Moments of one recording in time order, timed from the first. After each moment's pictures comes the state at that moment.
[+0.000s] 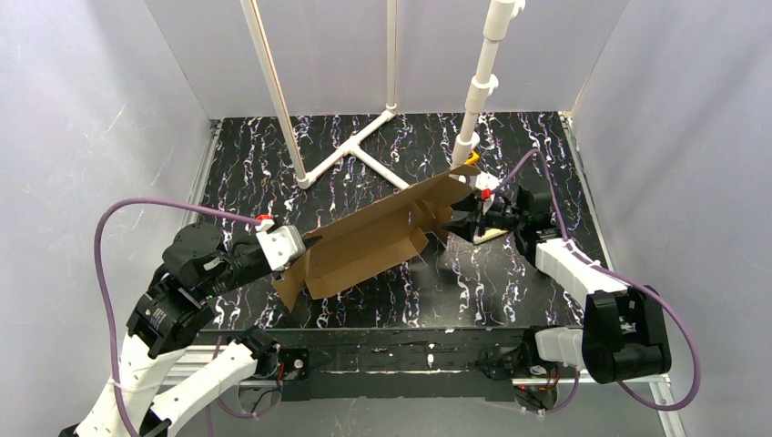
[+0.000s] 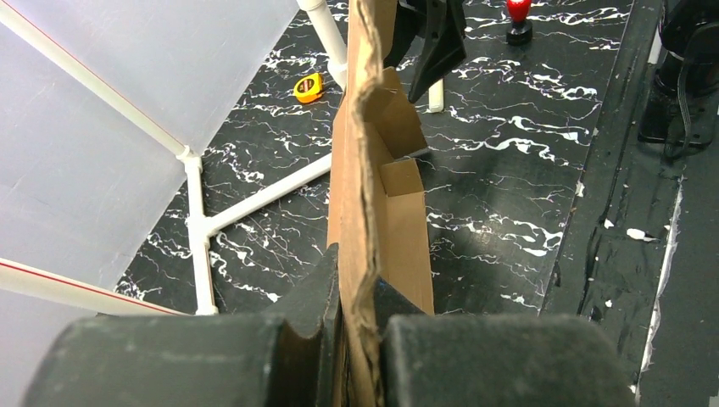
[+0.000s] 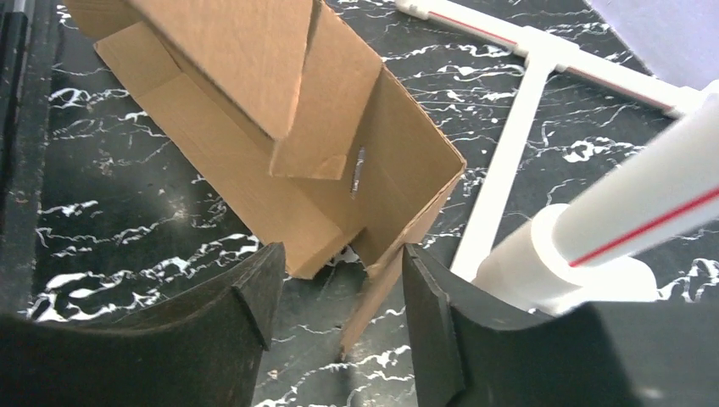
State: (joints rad) left arm -0.65 0.60 1.14 -0.72 0.37 0.46; right arm 0.18 1.24 0.62 0.30 -1.09 -0.40
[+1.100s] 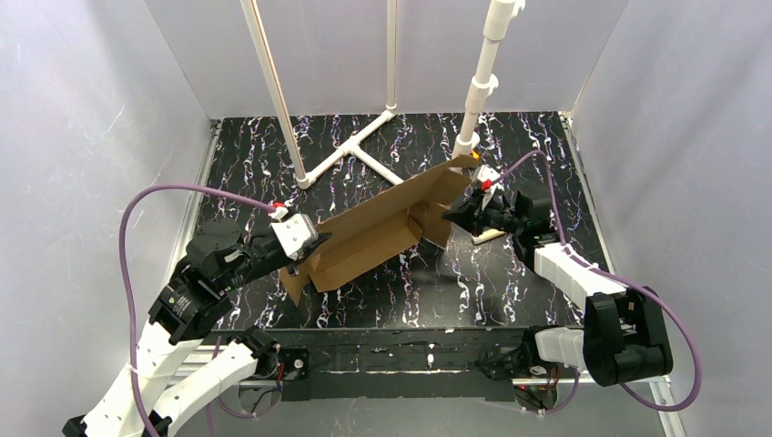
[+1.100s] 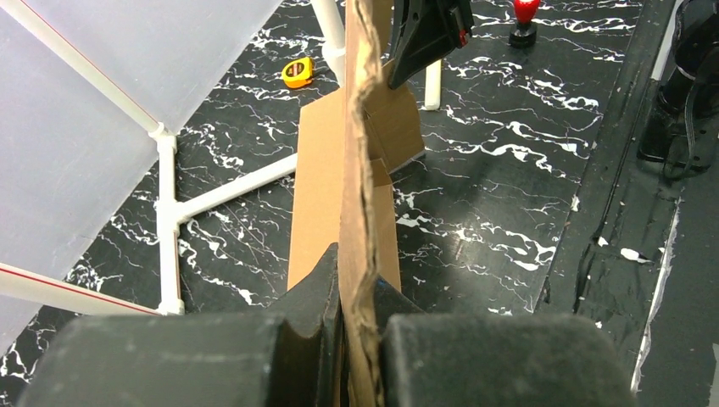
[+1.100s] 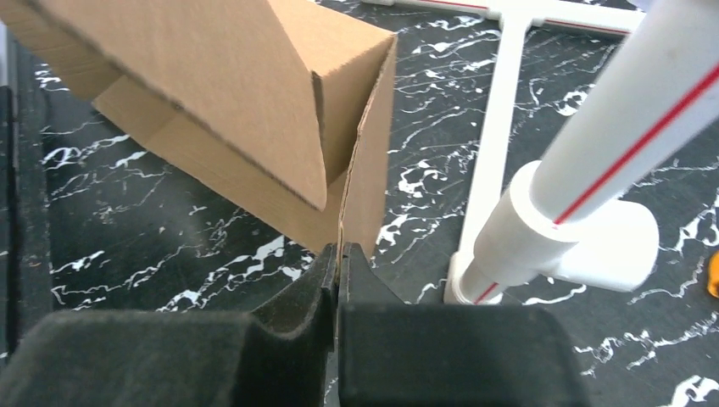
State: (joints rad) left arm -0.65 0.62 1.03 -0.61 0.35 0.37; right arm 0.22 1.23 0.58 0.40 -0.92 -0.18
